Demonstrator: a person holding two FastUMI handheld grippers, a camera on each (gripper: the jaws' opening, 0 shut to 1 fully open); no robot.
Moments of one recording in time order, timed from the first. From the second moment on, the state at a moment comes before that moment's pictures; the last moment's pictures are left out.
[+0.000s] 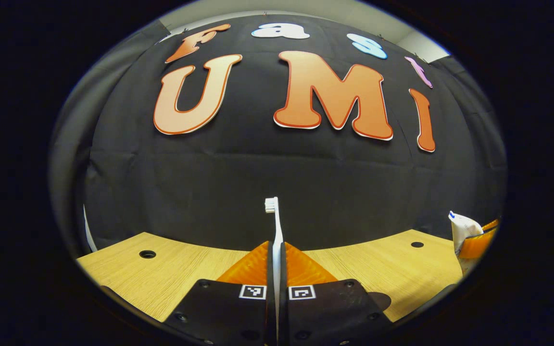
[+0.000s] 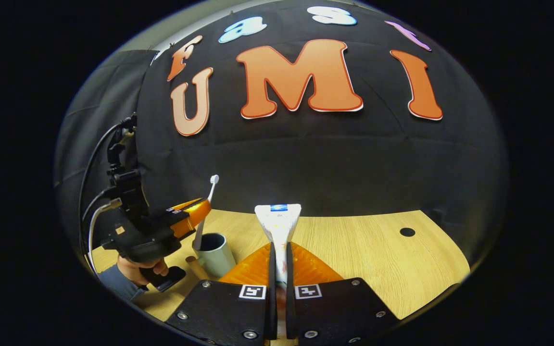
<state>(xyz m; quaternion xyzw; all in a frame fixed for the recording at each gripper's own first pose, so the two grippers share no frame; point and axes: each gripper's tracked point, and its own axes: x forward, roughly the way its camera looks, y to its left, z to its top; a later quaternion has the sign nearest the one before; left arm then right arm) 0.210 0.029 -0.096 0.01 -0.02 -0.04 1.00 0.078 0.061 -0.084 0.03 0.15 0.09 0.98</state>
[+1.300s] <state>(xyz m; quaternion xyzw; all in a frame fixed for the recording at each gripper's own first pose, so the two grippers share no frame) 0.209 0.034 -0.165 -0.02 0.08 -0.06 1.00 0.075 0.075 -0.083 0.04 0.14 0.10 0.98</state>
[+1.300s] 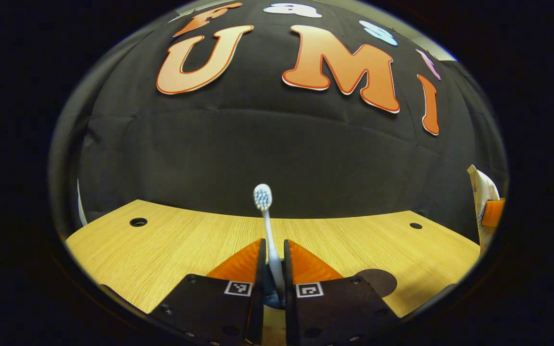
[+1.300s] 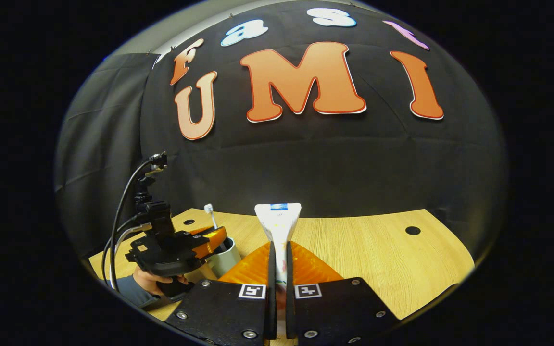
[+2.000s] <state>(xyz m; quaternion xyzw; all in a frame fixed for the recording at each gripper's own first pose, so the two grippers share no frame) 0.132 0.054 -0.161 -0.03 0.13 -0.08 0.99 0.090 0.101 -0.045 0.10 0.08 0.13 0.98</state>
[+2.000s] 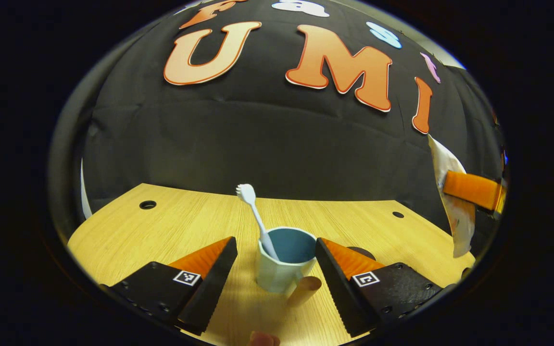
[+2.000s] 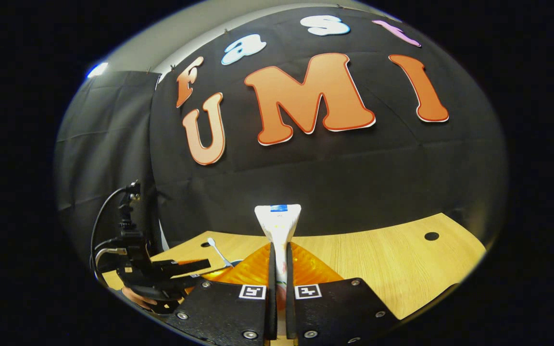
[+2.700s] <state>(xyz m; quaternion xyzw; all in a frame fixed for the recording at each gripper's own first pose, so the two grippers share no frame) 0.048 0.108 -0.131 0.02 0.08 -0.08 0.99 0.136 0.193 -0.026 0.14 0.02 0.20 0.97</state>
